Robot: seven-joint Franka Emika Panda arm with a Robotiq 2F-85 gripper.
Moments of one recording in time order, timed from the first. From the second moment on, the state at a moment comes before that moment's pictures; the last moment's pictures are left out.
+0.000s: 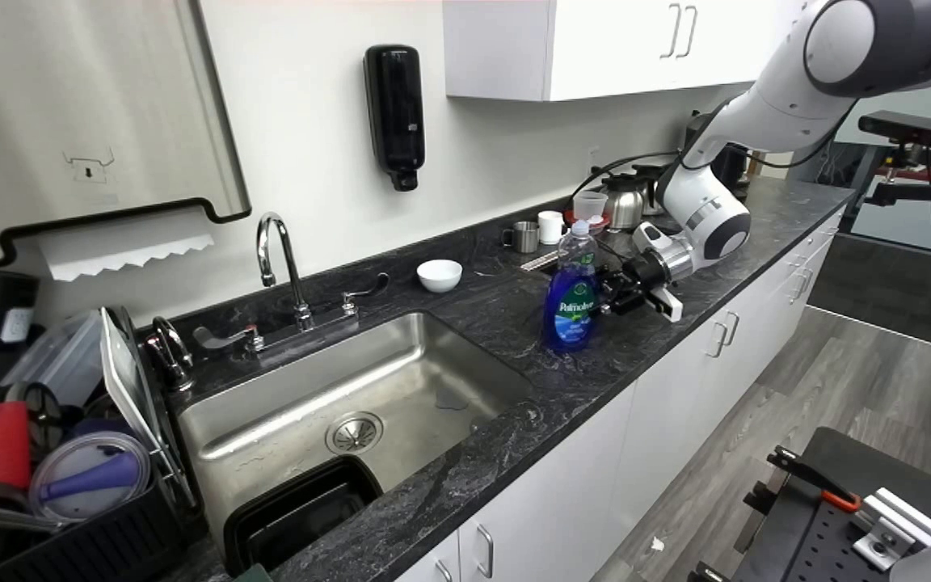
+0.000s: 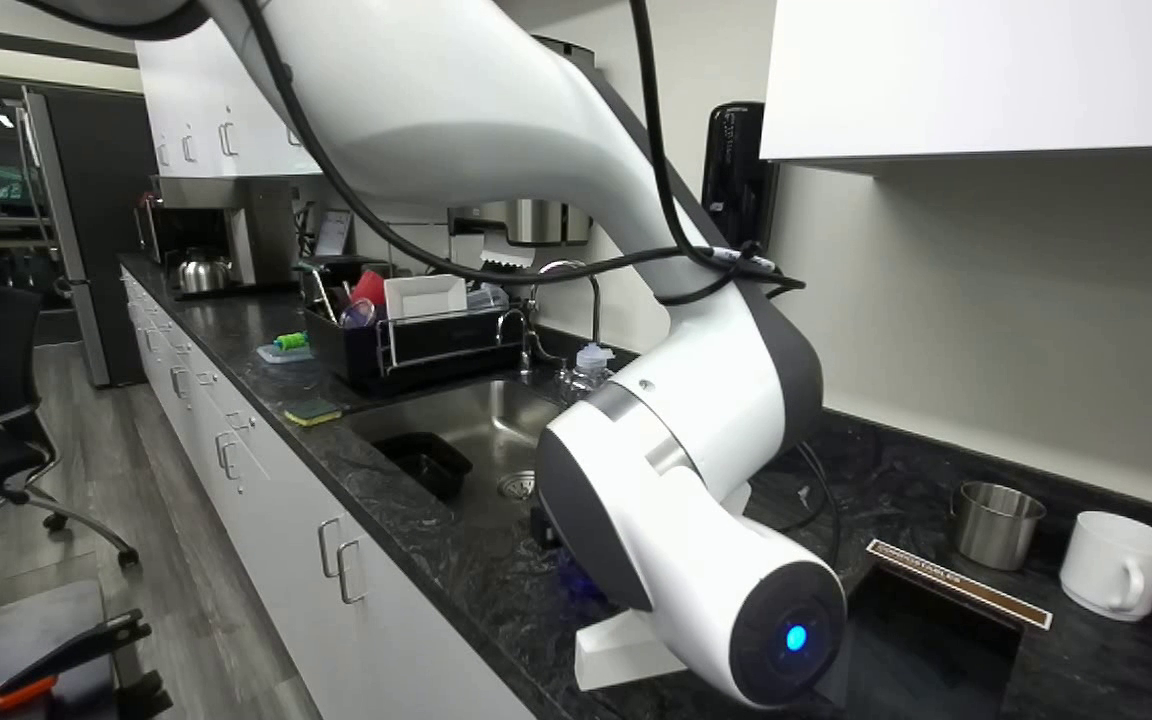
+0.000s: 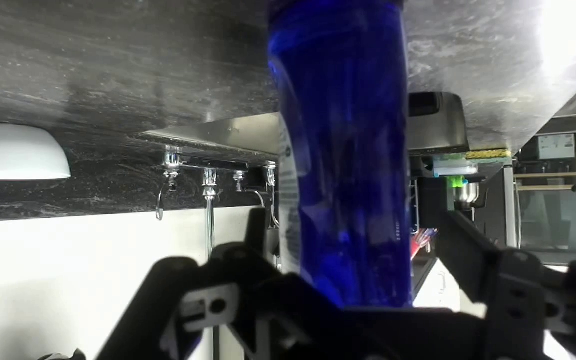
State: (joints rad) arm -0.38 0.67 -0.24 -1.94 1.36 1.74 -2.60
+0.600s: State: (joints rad) arm -0.38 0.67 -0.24 -1.94 1.36 1.74 -2.60
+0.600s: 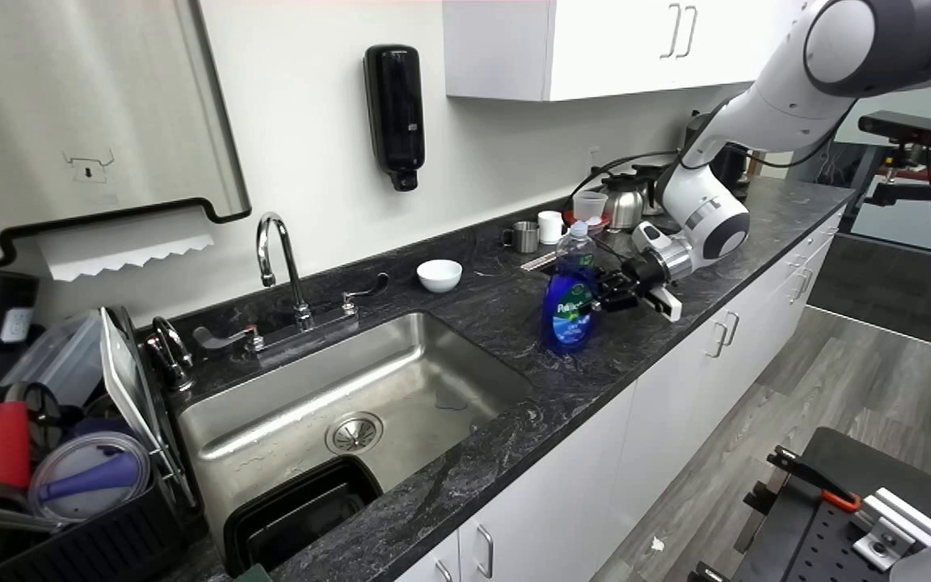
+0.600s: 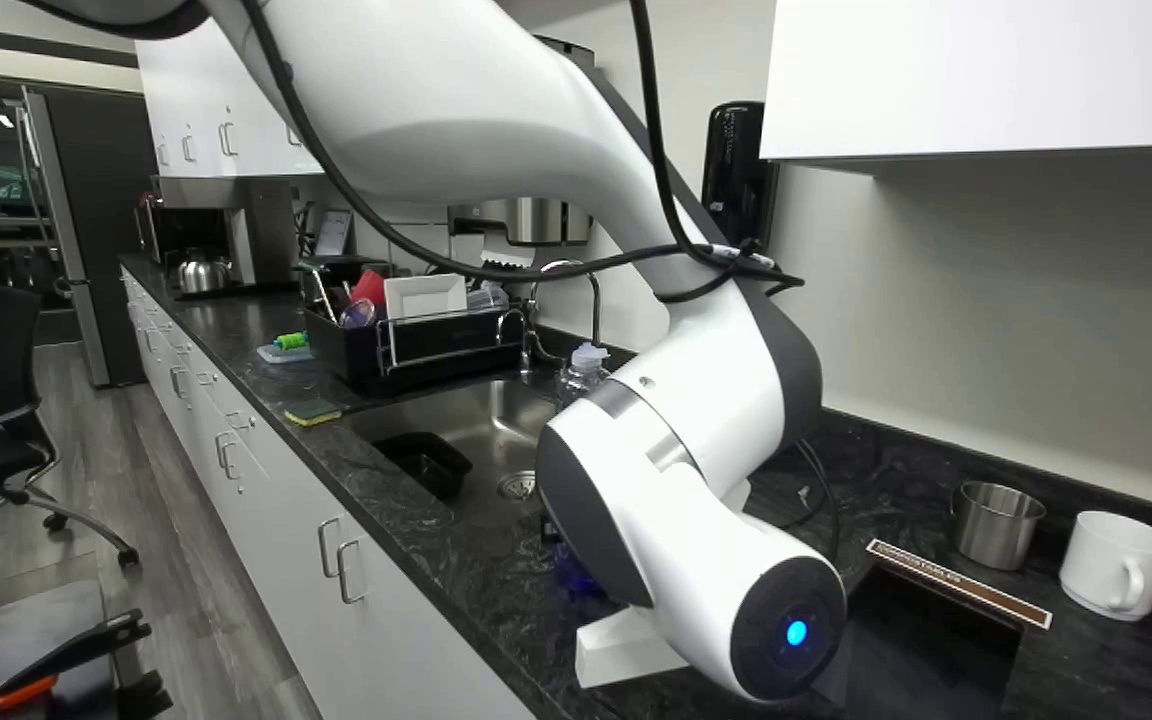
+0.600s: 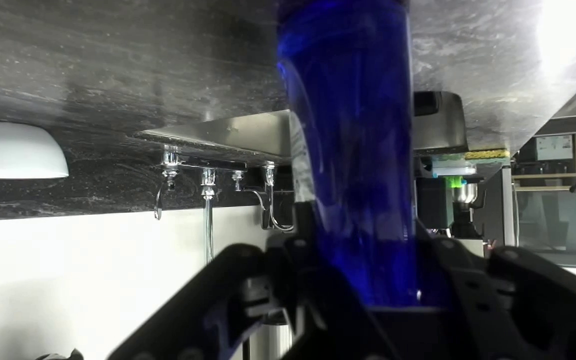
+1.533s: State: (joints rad) arm -0.22 0.56 -0.24 -1.98 1.14 1.88 -2.57
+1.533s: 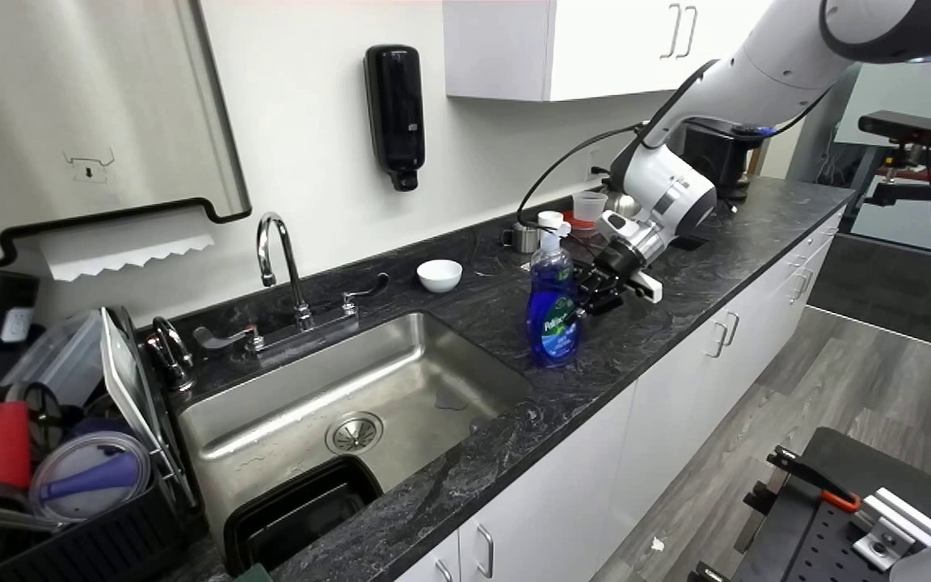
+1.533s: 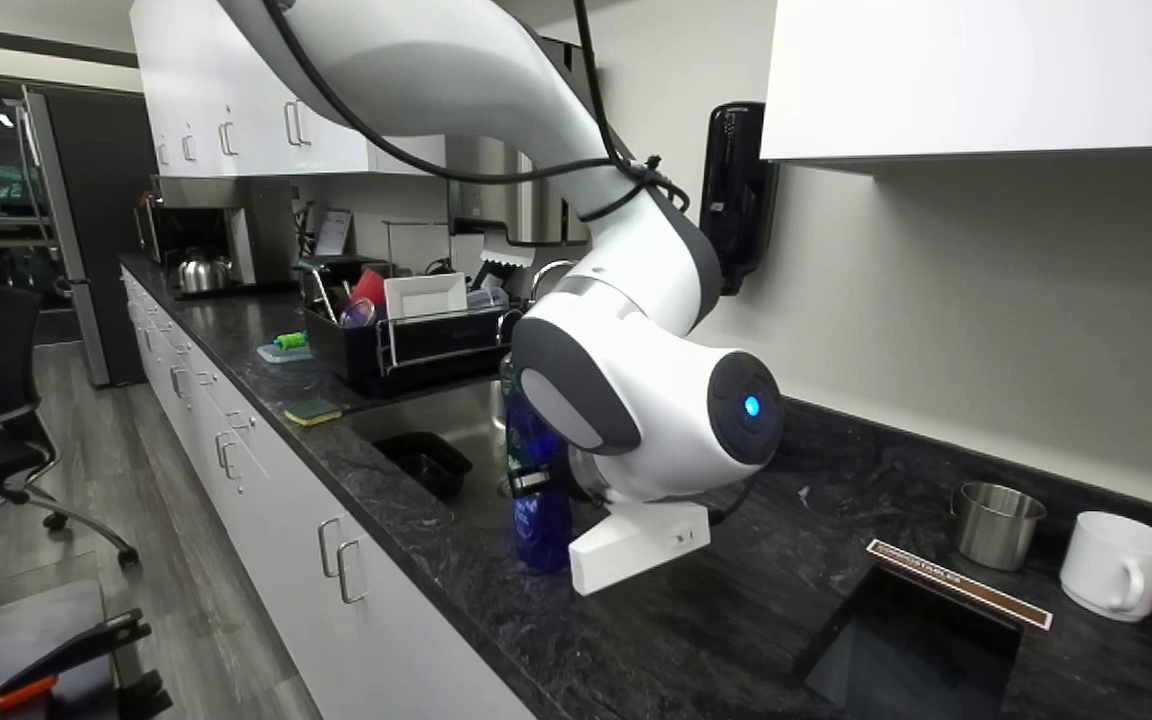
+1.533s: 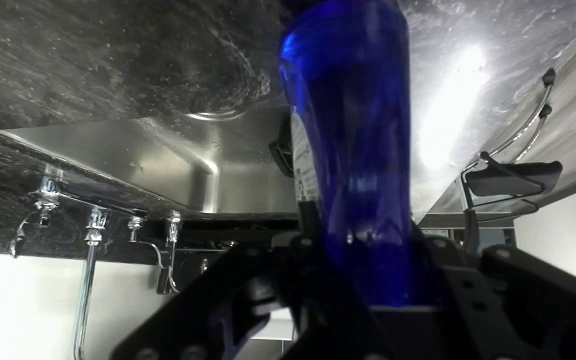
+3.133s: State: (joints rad) arm -0.16 0.43 -0.14 -2.06 0.95 2.19 -2.29
